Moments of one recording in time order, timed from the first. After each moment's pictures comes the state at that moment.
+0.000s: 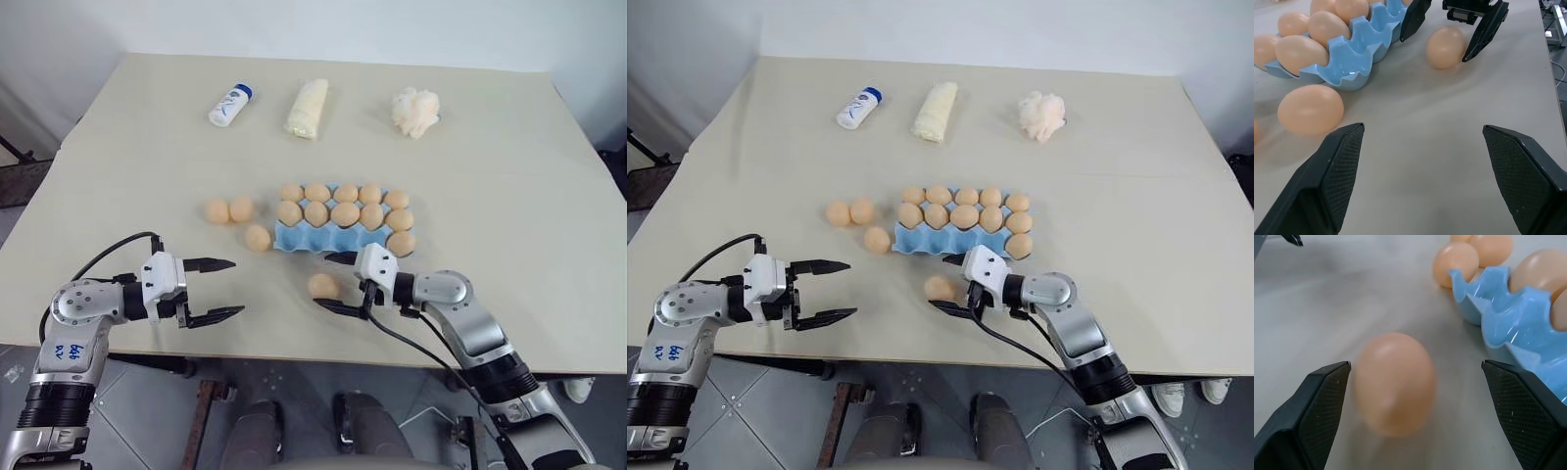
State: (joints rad) left arm -0.18 0.72 0.12 0.08 -0.37 -0.08 -1.19; right arm -0.40 -0.41 0.28 0.02 0.15 0.13 0.94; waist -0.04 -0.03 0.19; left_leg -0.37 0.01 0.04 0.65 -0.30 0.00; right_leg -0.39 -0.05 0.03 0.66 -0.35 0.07
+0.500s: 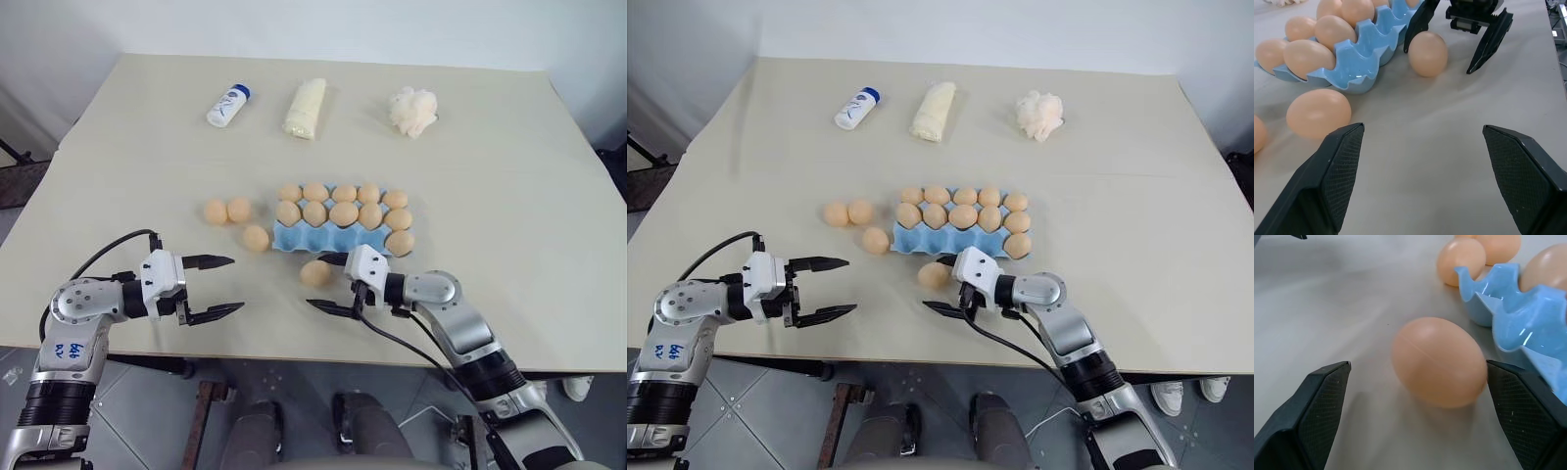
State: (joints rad) left arm -0.19 0.72 0.12 0.10 -0.37 -0.10 -1.18; right arm -0.42 -0.35 0.30 0.09 0.10 0.11 0.92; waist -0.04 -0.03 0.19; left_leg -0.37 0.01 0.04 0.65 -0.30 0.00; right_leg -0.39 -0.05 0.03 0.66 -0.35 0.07
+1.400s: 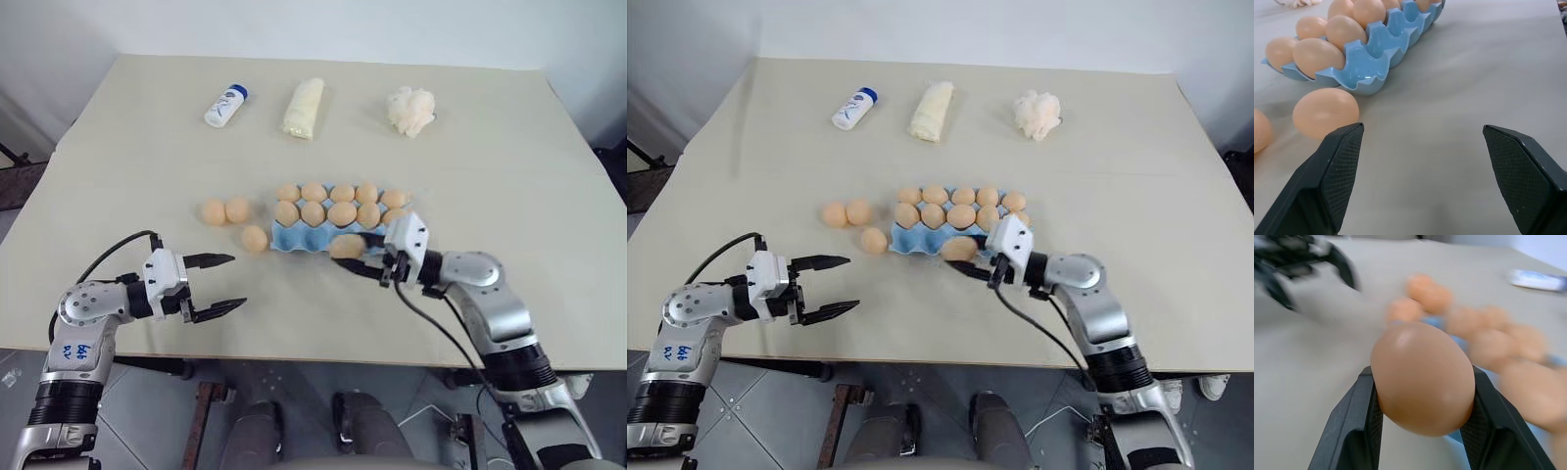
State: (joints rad) left arm -0.19 0.68 0.12 0.13 -0.37 -0.11 -1.15; right arm -0.46 -0.47 0.09 0.06 0.24 0.10 0.95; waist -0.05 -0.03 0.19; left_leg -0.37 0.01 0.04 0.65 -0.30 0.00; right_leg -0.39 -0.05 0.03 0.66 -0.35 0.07
